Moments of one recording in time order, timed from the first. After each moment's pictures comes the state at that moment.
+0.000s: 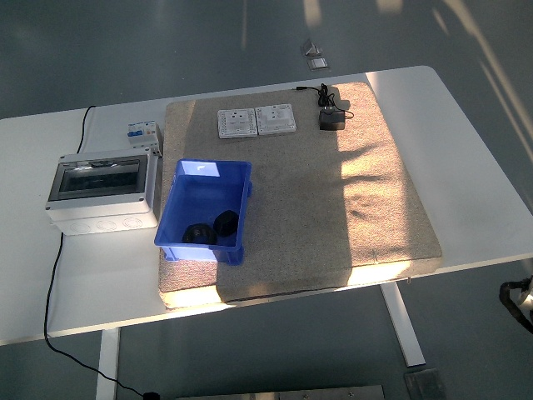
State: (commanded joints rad) left arm -0.07 0.14 -1.66 -0.18 1.50 -0.03 0.23; right arm 0.09 -0.24 1.42 1.25 -0.92 -0.64 0.58
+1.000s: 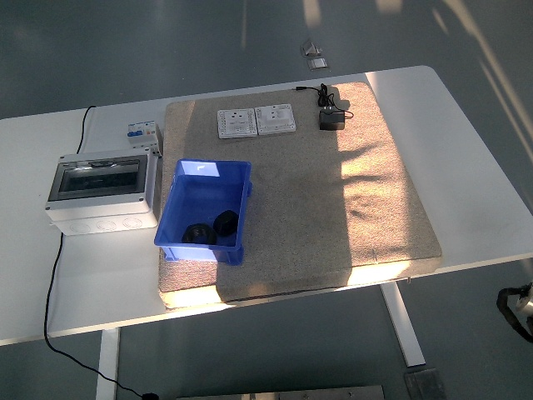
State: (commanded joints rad) left arm -0.07 0.10 -1.66 -0.18 1.58 -0.02 0.26; right arm 0.09 -0.21 1.41 1.25 -0.88 -0.60 0.62
